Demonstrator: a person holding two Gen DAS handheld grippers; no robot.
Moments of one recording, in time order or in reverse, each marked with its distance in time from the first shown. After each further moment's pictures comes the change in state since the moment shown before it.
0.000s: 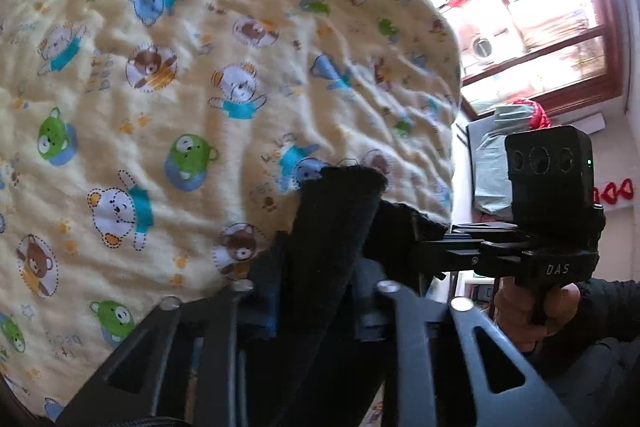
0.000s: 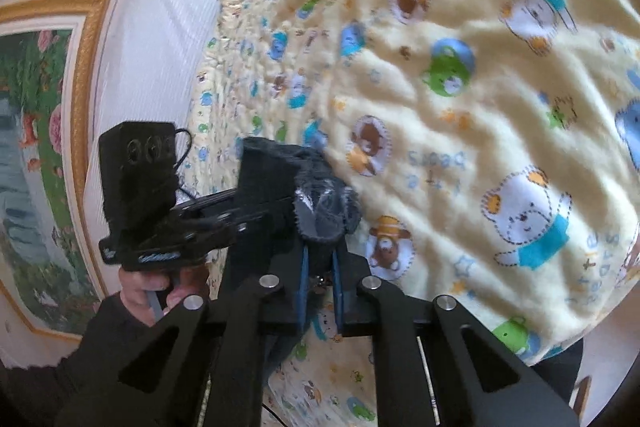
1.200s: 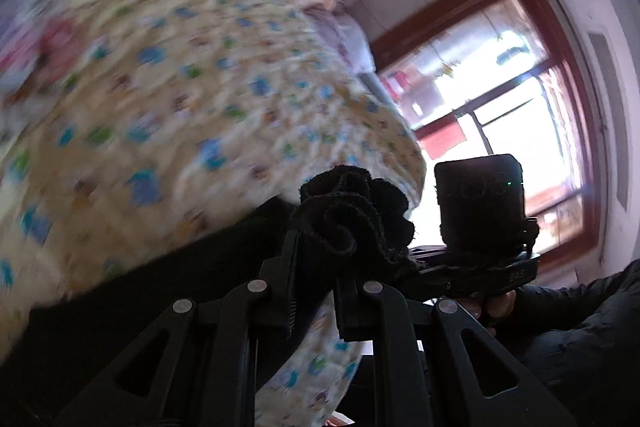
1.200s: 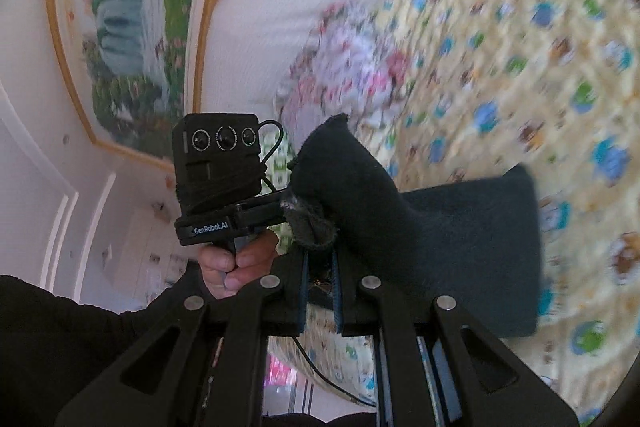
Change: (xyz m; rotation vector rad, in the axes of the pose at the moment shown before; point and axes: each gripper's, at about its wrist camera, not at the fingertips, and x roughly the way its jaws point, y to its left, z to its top) left arm -0.180 0.039 -0.273 -0.395 -0.596 -0.042; right arm 0.115 0.182 -0.101 -0.444 0.489 0.396
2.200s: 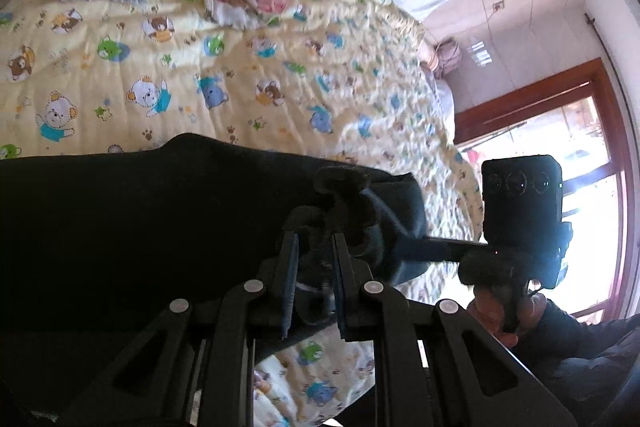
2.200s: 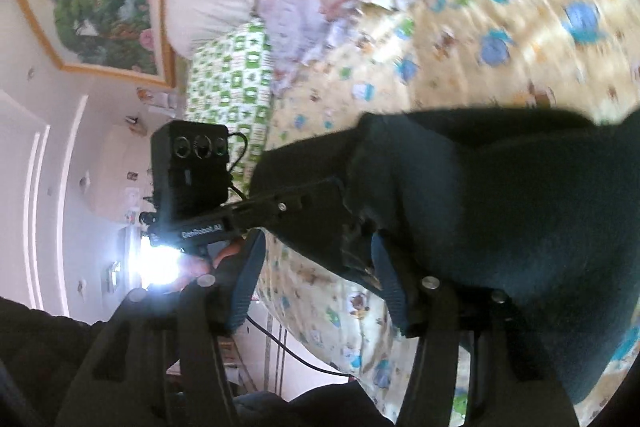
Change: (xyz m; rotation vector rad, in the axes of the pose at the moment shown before) left arm -0.073 0.059 -0.104 -0.325 -0.190 0.187; right arm 0.100 0.000 0.000 -0.070 0.319 -0.060
